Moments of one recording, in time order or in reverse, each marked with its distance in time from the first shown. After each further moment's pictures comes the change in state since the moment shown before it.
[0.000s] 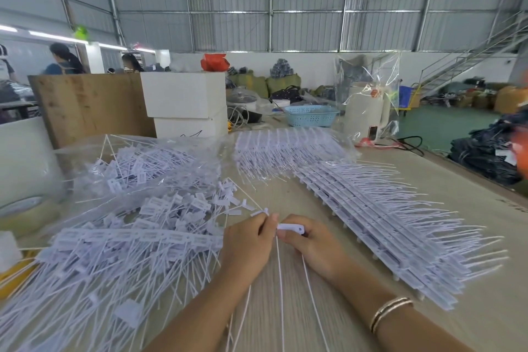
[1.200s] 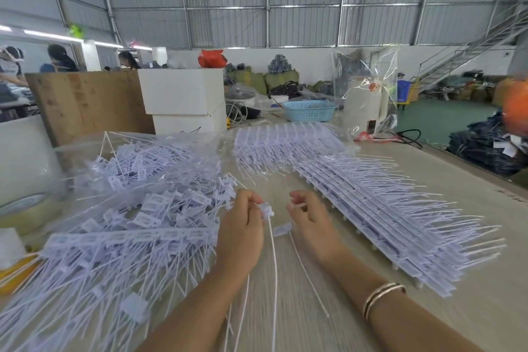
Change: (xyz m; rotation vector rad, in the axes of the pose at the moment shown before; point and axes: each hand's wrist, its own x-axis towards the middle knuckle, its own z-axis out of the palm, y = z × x) left_hand -0.004 0.007 -0.014 -0.271 0.174 -0.011; right_hand 0.006 0.002 0.005 -0.173 0.276 0.121
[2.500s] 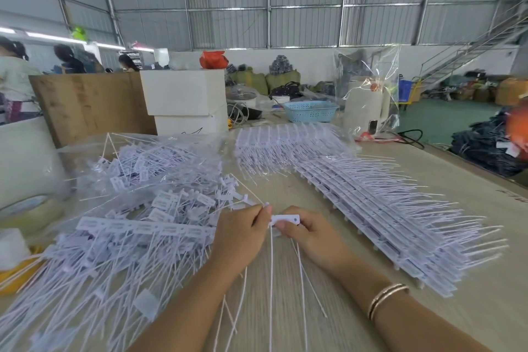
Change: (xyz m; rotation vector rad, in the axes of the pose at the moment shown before) left_hand 0.009 -0.002 -0.012 0.319 -0.219 0.111; right_hand -0.005 -0.004 -0.003 0.202 -0.289 -0.186
